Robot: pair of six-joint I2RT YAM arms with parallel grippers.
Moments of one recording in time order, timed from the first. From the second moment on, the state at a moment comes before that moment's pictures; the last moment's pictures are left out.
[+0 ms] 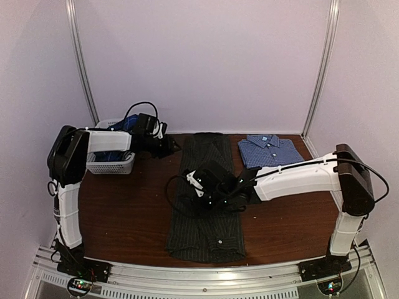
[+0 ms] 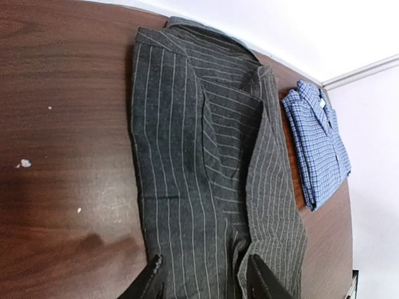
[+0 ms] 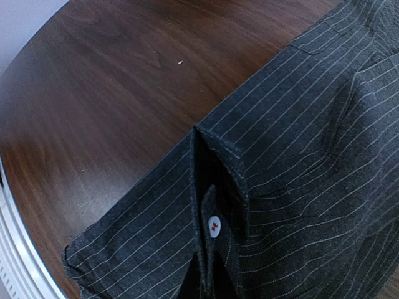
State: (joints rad) left arm -0.44 2.15 1.56 -0.10 0.37 -0.61; right arm 1.09 1.85 1.28 -0.27 0.10 0.36
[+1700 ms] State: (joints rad) left arm -0.85 1.55 0.73 -0.01 0.36 -0.63; right arm 1.12 1.41 0.74 -0.07 0.22 0.77
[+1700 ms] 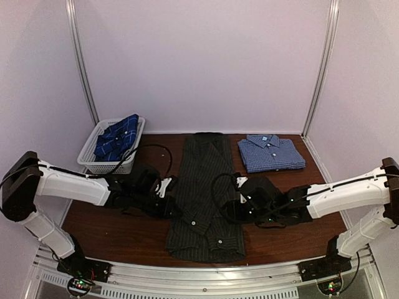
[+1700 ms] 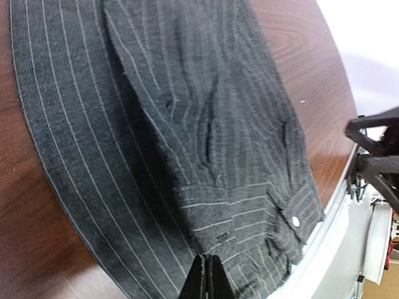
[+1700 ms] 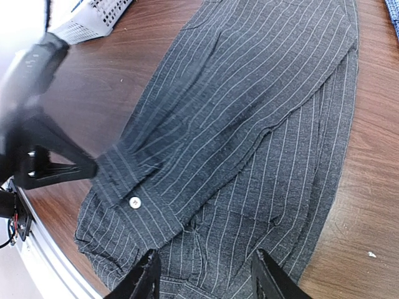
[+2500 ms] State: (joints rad) left arm -0.88 1.46 0.57 0.00 0.27 -0.77; right arm 1.10 1.41 0.74 -0.12 0.28 0.82
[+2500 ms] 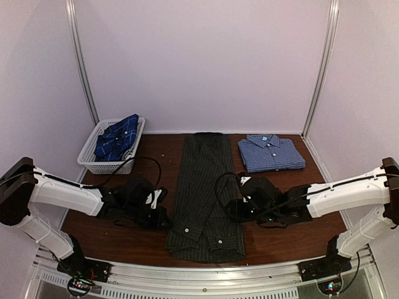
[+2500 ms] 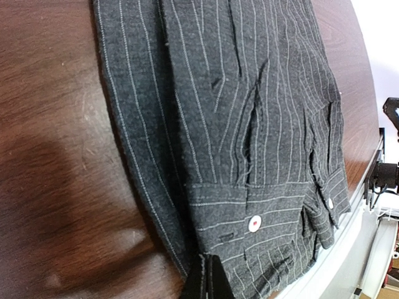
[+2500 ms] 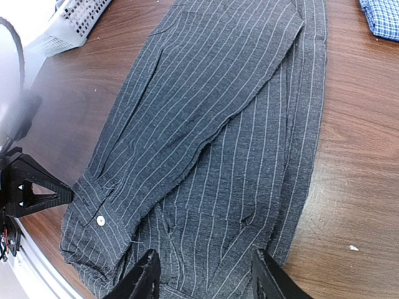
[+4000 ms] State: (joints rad) left arm -0.83 1.39 0.80 -0.33 0.22 -0.63; right arm 0.87 1.51 0.91 -0.07 0.19 0.72
